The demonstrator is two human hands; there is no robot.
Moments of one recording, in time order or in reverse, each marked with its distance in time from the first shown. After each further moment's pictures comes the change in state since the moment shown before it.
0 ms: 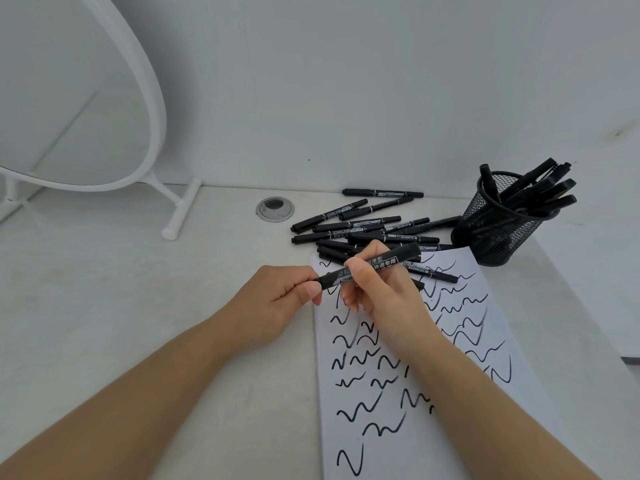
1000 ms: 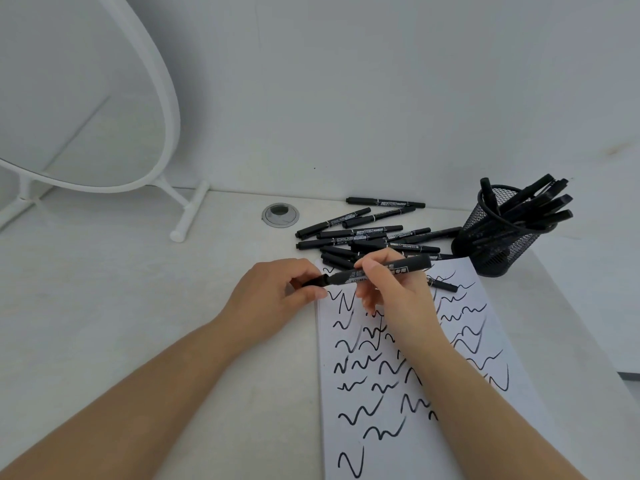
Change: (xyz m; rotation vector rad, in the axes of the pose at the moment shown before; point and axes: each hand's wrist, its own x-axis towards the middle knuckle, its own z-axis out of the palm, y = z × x) left_hand 0.005 -0.008 0.001 0.108 0.143 -0.123; right_hand 0.005 -0.003 -0.005 -0.098 0.179 0.024
